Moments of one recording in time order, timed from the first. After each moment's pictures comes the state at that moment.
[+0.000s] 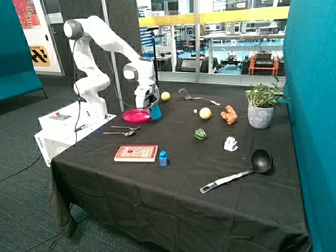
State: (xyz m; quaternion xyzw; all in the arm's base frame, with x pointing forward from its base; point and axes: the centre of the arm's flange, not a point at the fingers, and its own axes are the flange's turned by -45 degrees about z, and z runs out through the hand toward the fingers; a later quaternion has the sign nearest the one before) arm 0.439 -0.028 0.333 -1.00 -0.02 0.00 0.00
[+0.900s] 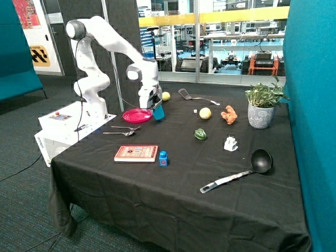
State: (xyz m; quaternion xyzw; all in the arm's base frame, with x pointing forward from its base) arm 0.455 -0.020 0.330 -1.00 -0.03 0.00 0.00
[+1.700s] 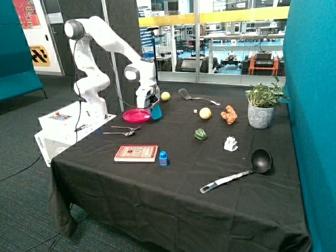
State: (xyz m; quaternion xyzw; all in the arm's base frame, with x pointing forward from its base) arm 0.435 -0.013 0.326 -1.00 -0.02 0.00 0.00
